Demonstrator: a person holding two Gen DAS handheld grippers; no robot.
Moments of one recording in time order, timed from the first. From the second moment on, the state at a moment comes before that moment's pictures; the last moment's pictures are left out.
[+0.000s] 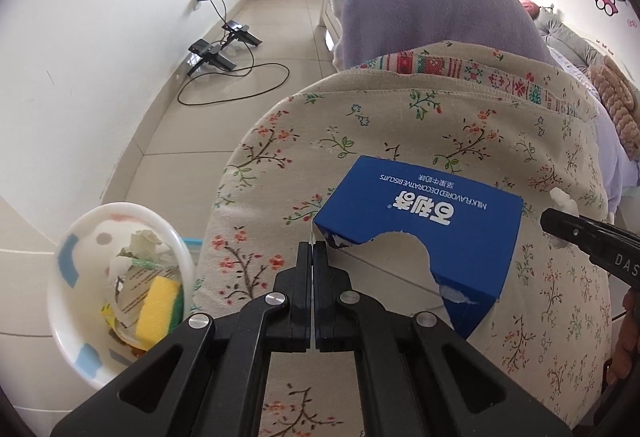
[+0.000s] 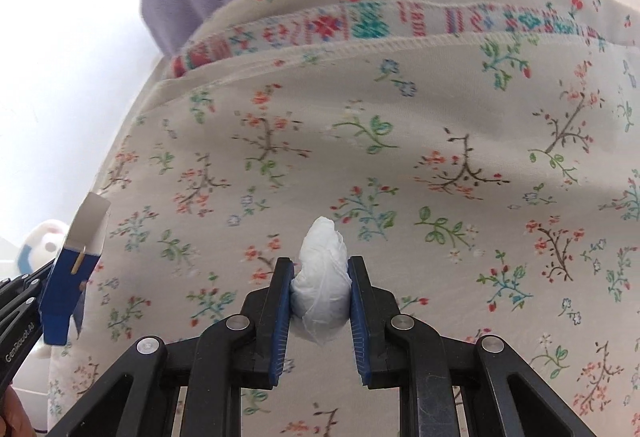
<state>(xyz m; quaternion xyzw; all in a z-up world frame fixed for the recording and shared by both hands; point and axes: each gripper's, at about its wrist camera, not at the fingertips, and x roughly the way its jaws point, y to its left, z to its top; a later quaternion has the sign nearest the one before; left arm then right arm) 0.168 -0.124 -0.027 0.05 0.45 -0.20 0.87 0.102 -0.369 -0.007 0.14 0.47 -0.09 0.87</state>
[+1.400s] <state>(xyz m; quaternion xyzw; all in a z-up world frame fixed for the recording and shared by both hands) 0.178 0.069 -0.019 0.02 0.46 -0.06 0.89 0.156 -0.186 -0.019 0.08 0.47 0.04 0.88</state>
